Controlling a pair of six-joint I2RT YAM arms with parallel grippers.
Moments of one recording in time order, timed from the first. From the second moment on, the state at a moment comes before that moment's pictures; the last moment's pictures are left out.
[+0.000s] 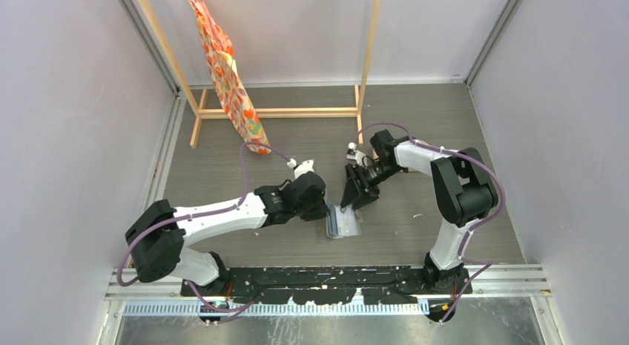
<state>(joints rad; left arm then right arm) -1.03 1.42 0.87 -0.29 -0.16 -1.04 0.36 1.82 1.07 -0.74 -0.94 0.00</state>
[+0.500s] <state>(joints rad) -1.03 1.52 1.10 -0.48 -0.16 -0.92 0.35 1.83 1.06 -0.68 -0.94 0.09</state>
